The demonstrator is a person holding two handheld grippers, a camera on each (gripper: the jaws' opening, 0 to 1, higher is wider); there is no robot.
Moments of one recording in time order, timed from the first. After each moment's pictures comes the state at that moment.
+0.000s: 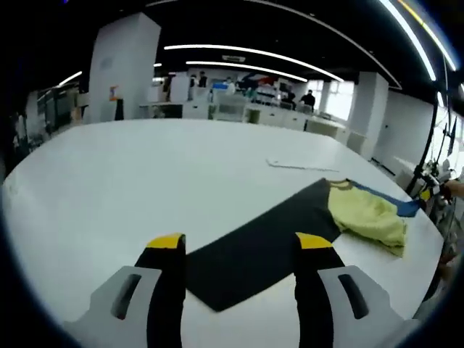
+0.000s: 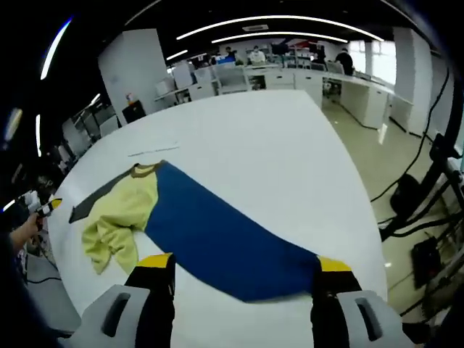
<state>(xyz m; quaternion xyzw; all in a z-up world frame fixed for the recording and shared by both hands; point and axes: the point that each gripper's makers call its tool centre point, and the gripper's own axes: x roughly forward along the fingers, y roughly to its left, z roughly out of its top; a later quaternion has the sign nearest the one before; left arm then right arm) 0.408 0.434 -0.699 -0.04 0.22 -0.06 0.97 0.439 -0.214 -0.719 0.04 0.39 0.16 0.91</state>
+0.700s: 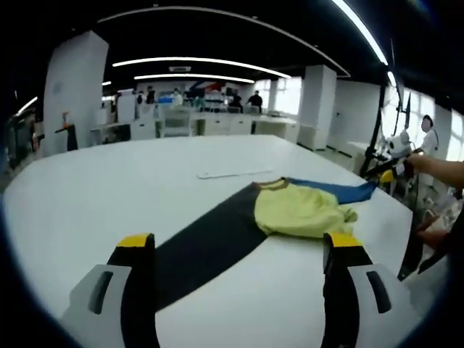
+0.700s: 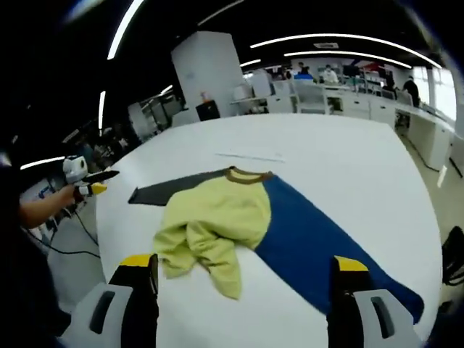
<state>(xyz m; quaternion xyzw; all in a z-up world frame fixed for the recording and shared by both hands) 0.381 0.324 -0.662 0.00 0.20 -0.22 0.96 0.413 -0.063 -0.693 0.00 0.33 0.37 0.87</state>
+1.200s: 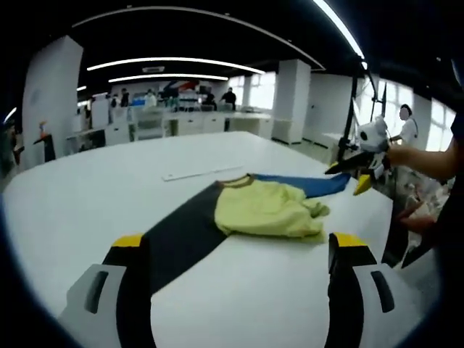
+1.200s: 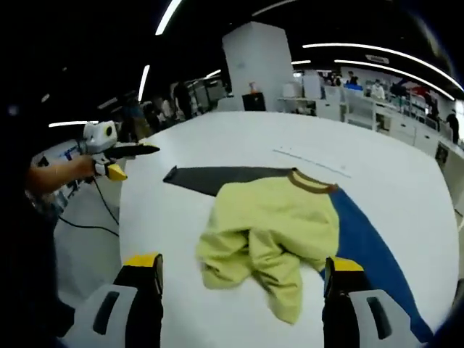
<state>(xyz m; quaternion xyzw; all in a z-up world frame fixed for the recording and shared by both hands) 0.360 0.276 -0.663 0.01 0.20 -0.28 0.94 0.387 0.019 -0.703 -0.08 0.32 0.46 0.83</state>
